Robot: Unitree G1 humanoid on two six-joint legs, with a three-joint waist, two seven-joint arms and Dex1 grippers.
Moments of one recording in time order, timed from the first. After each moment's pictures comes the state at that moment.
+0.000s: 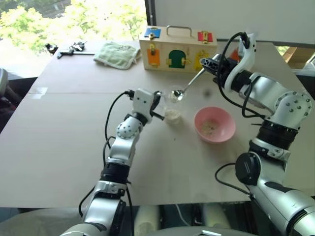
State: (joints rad) left arm -0.49 0.20 -0.04 0.25 -0.04 -0.04 -0.32; right arm -0.97 -0.06 -0.61 -0.04 1.09 1.30 -0.27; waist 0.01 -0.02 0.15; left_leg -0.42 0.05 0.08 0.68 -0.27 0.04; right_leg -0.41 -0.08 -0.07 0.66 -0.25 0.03
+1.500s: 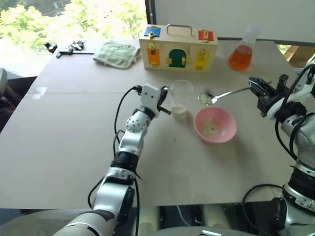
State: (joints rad) left arm -0.64 0.15 -0.02 0.50 -0.04 -0.18 -0.33; right arm -0.35 -0.38 -0.51 -0.37 1.94 0.74 -0.71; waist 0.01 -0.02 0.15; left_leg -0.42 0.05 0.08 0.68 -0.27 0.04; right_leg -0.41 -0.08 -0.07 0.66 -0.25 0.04
